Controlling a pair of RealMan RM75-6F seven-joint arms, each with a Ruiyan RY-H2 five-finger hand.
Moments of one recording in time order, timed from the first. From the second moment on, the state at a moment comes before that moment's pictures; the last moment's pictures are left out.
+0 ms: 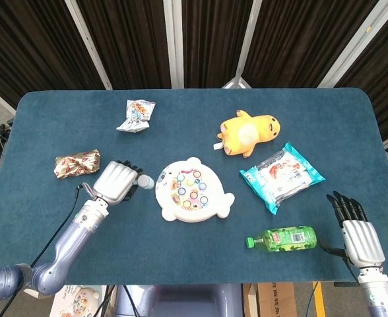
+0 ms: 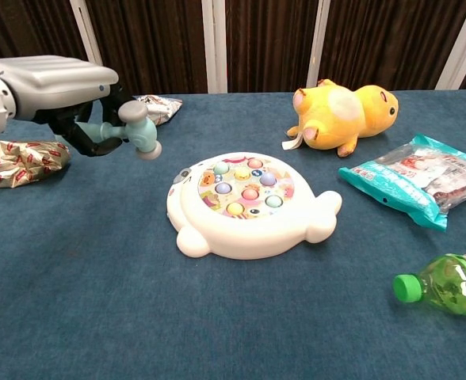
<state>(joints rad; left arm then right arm) -0.78 -1.35 -0.20 -1.82 0.94 1.02 0.78 0.10 -1.13 0.04 -1.70 -1.47 1.38 0.03</state>
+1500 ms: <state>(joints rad) -1.20 -1.57 -0.21 -1.54 0.43 0.93 0.93 0.11 -1.10 0.04 -1.71 -1.44 1.35 0.10</state>
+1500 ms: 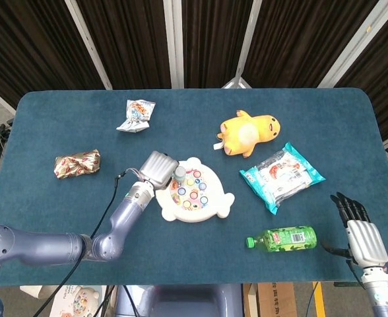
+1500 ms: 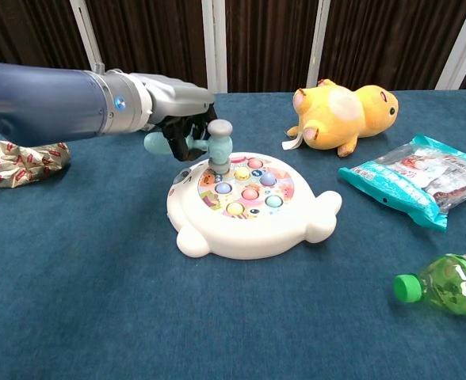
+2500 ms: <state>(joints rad) -1.27 -1.58 -0.20 -1.56 0.41 0.94 0.89 0.11 -1.09 0.04 -1.71 -1.44 1.35 0.11</state>
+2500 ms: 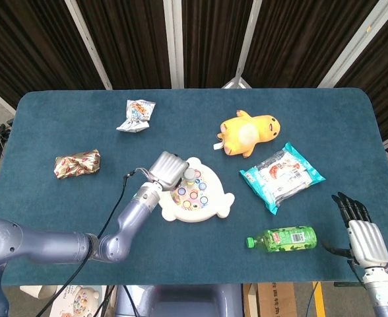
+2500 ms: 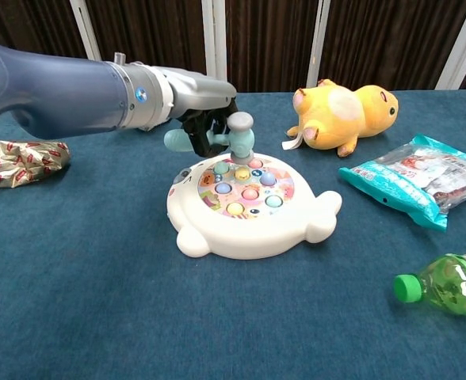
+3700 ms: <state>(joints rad) -1.29 -1.58 -0.18 -1.57 0.38 0.97 0.86 0.10 -1.09 0.04 -1.70 -1.44 1.35 0.12</state>
